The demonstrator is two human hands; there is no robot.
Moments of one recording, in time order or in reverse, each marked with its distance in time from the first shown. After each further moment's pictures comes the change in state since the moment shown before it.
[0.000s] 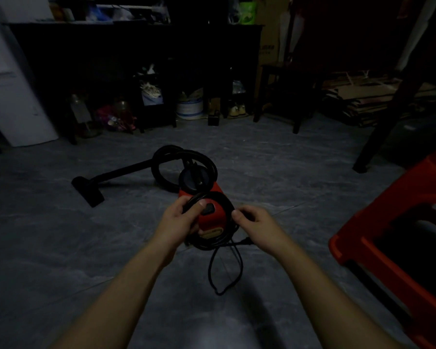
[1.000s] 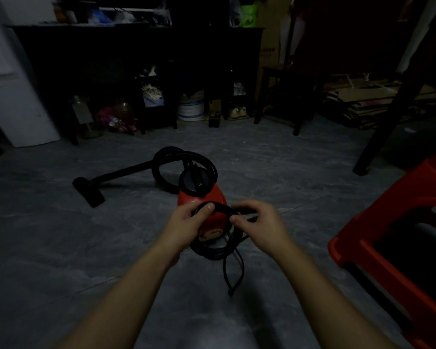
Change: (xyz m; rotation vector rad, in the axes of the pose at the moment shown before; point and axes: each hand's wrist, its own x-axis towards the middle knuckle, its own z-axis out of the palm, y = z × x) left_hand -0.002 0.000 0.011 0.139 -0.047 0.037; right_hand -0.004 -0.006 -0.007 -0.205 0.171 -0.105
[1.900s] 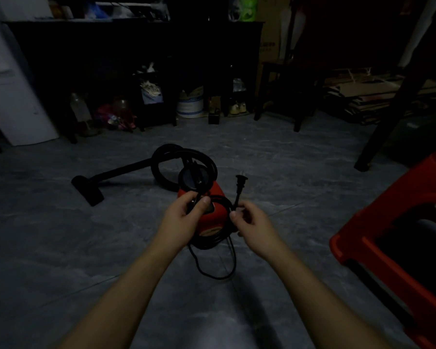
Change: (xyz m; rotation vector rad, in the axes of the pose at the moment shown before) left_hand 0.006 -0.005 -0.006 0.059 0.042 0.227; right_hand 0.002 0.017 0.023 0.244 -0.073 0.093
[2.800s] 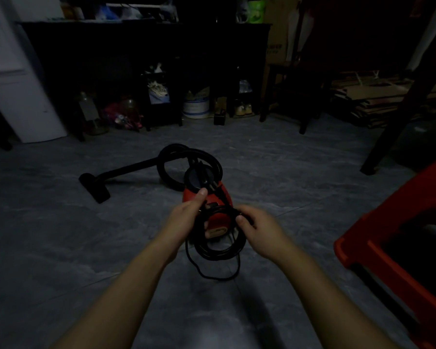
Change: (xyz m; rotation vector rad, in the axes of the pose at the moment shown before) left_hand -0.005 0.014 -0.008 -0.112 -0.026 -0.372; right_hand -0.003 -0.008 -0.007 -0.377 -0.117 -0.185
